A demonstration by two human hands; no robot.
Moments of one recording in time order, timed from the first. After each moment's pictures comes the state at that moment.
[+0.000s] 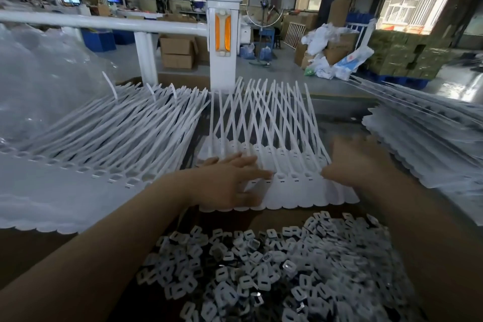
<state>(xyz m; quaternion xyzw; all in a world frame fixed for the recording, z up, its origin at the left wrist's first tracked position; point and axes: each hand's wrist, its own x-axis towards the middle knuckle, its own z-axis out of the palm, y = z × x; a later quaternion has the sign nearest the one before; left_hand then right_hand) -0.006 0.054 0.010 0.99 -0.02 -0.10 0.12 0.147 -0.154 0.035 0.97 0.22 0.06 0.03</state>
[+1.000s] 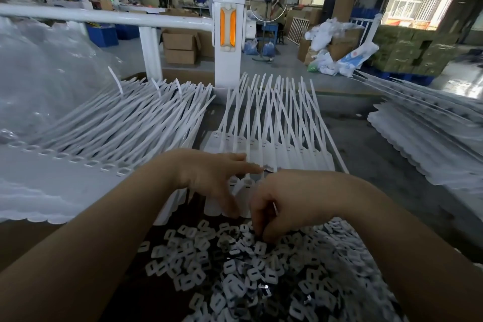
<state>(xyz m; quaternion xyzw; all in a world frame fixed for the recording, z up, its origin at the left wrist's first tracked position) -0.015 0.073 0.032 0.95 0.02 -0.23 0.22 0.047 -0.109 0.056 0.76 0.60 -0.25 0.00</state>
